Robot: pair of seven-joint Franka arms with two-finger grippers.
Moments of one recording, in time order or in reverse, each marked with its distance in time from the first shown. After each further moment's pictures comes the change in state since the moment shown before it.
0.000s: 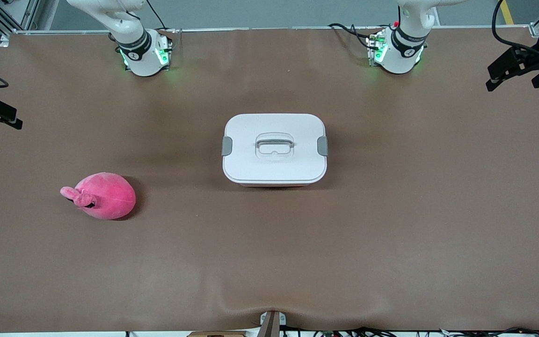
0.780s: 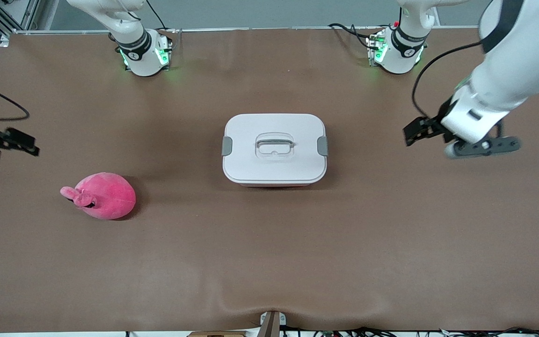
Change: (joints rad) left arm -0.048 0.264 -0.215 -0.028 -0.006 0.250 -0.328; right arm 0.005 0.125 0.011 -0.074 0.034 0.230 -0.008
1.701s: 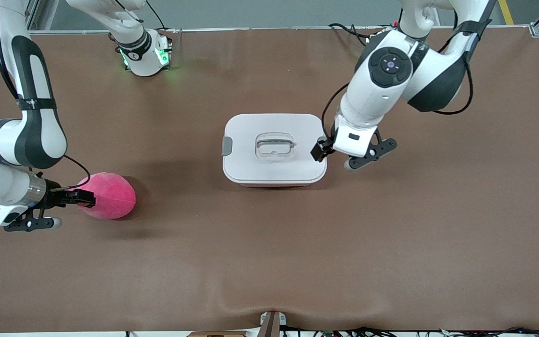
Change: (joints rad) left arm -0.291 0.150 -0.013 -0.055 0.051 0.274 -0.699; right arm 0.031 0.309 0.002 0.015 0.052 0.226 -0.001
